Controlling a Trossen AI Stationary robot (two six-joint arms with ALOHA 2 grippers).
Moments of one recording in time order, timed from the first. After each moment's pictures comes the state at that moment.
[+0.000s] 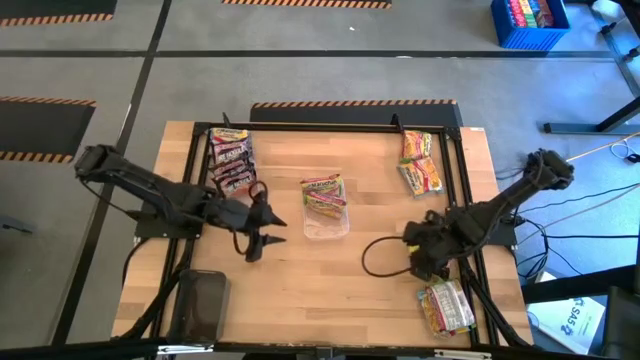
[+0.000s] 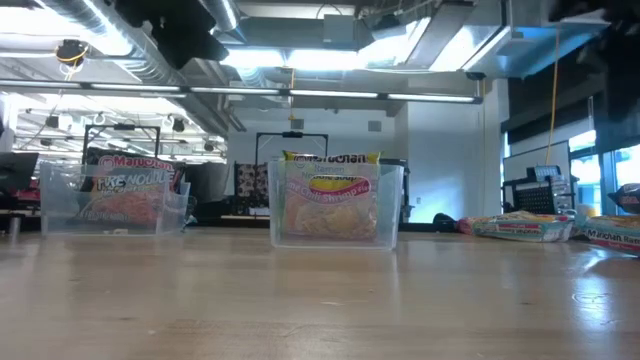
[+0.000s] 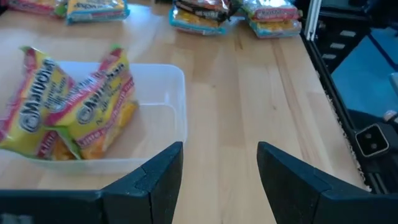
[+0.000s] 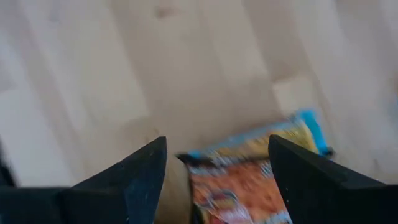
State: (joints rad) left arm -0.32 1.09 0.75 -0.22 -0.22 -0.31; right arm 0.60 1.25 0.99 -1.10 0.19 0.97
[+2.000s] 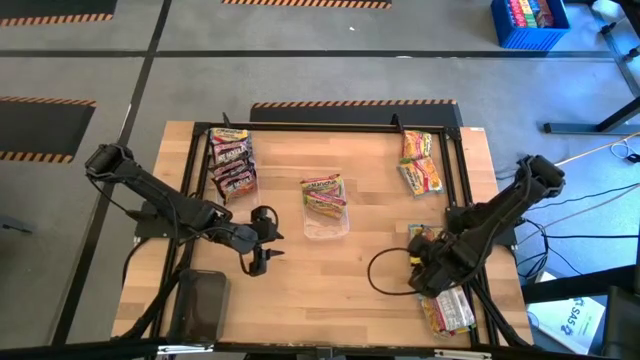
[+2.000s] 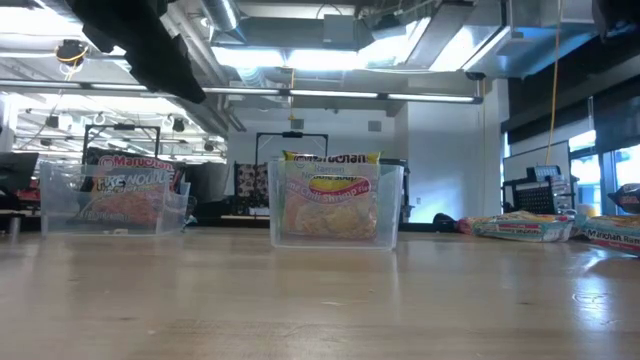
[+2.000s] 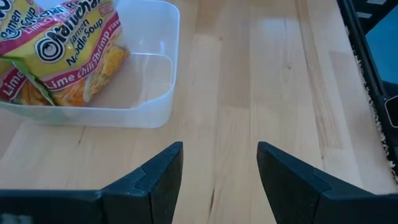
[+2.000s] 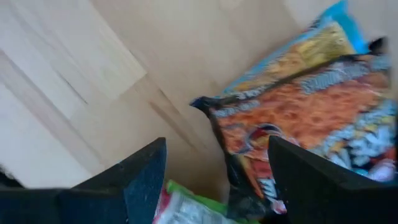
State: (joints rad) left arm -0.44 1.23 0.75 -0.26 -0.33 -0.46; right arm 0.76 1.41 1.02 -1.13 0.10 1.41
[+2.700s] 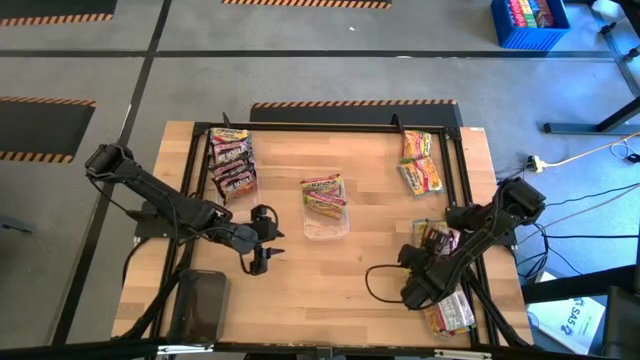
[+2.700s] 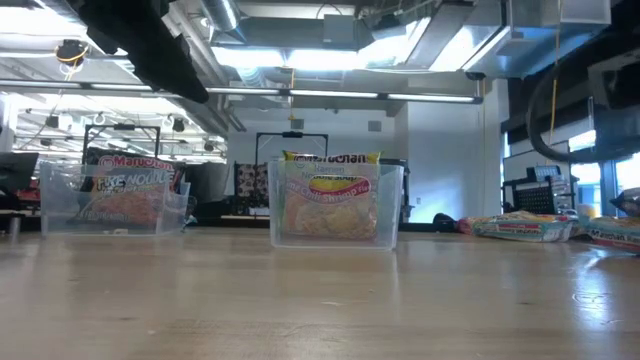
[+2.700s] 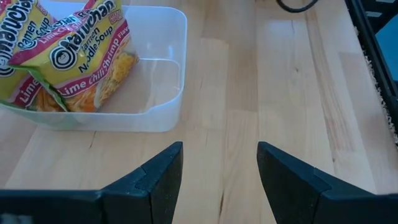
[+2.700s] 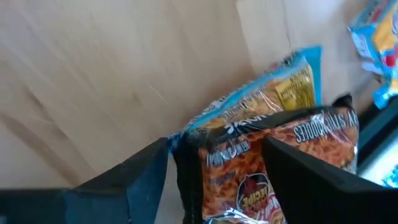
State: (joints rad) left arm -0.44 1.23 0.75 -0.26 -0.37 -0.44; right arm 0.77 1.71 1.01 -1.25 0.22 1.22
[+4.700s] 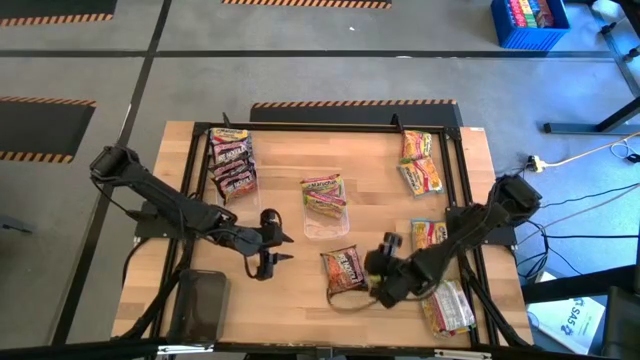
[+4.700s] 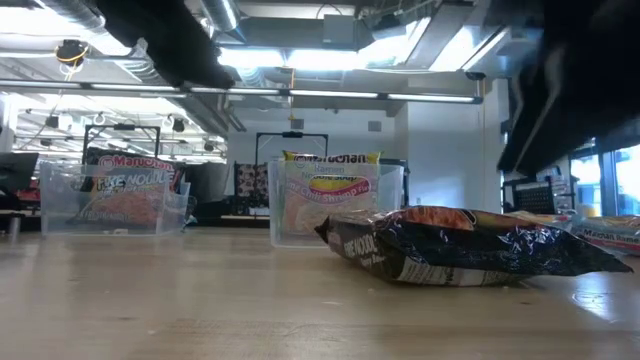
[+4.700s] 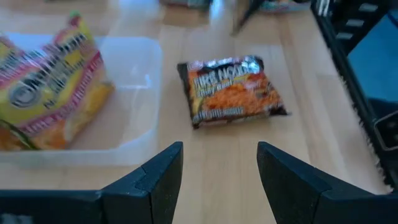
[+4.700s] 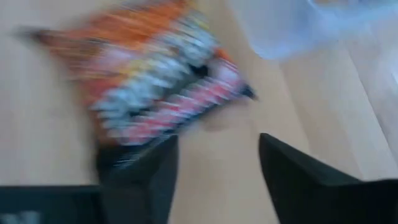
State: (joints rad) left arm -0.44 1.30 0.75 -0.09 -0.34 -0.38; right arm 0.63 1.71 1.06 -0.65 0.53 0.83
